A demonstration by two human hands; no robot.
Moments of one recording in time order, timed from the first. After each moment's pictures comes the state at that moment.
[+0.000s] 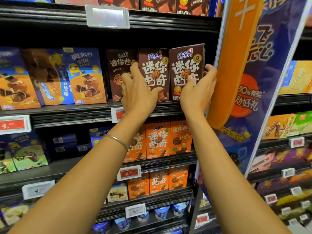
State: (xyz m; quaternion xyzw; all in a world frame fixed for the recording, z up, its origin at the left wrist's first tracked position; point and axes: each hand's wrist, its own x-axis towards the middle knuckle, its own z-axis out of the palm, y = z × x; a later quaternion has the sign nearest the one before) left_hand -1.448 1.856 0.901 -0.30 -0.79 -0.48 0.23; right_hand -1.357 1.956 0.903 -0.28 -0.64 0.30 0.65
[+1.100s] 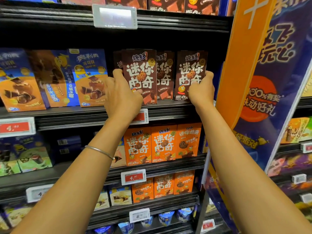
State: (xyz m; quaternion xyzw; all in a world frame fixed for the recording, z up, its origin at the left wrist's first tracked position) left_hand -1.487 1.817 0.901 -0.23 -0.82 -0.46 0.27; right_hand -1.391 2.009 0.907 -0.33 -0.70 0.36 0.52
